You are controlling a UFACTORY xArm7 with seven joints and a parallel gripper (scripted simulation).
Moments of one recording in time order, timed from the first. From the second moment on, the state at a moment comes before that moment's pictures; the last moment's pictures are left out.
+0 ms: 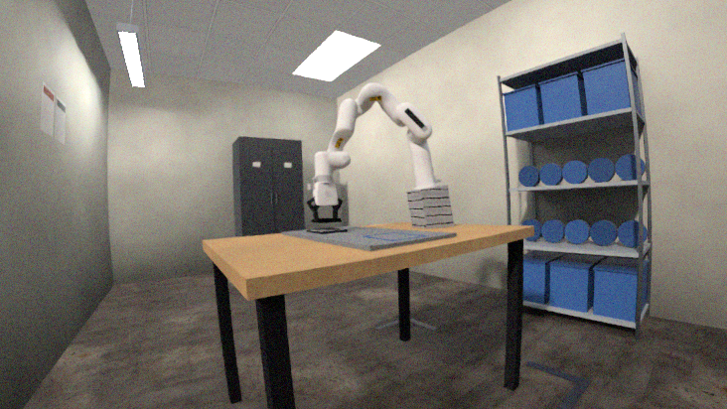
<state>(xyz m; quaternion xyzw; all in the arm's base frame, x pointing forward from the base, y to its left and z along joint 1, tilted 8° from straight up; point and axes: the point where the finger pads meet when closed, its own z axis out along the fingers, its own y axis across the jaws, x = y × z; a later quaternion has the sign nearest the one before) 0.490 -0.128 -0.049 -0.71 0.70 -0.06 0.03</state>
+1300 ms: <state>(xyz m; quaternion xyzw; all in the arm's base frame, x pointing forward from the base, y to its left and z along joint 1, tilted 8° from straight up) 0.493 -0.129 -0.068 -0.71 0.70 -0.06 0.03</state>
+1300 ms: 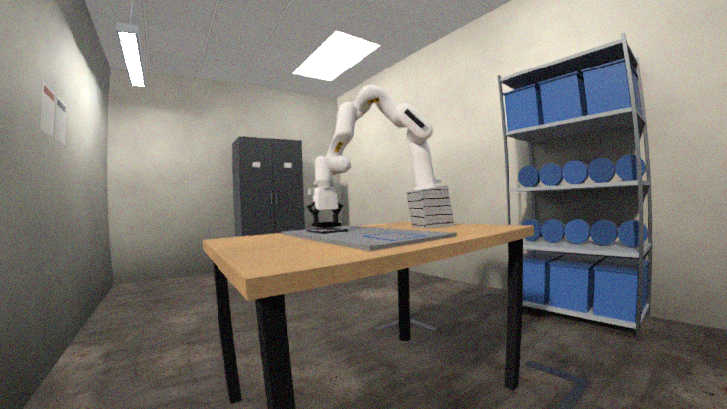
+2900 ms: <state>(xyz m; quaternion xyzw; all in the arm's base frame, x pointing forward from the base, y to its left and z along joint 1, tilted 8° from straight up) 0.494 -0.129 -0.075 -0.71 0.70 -0.06 0.03</state>
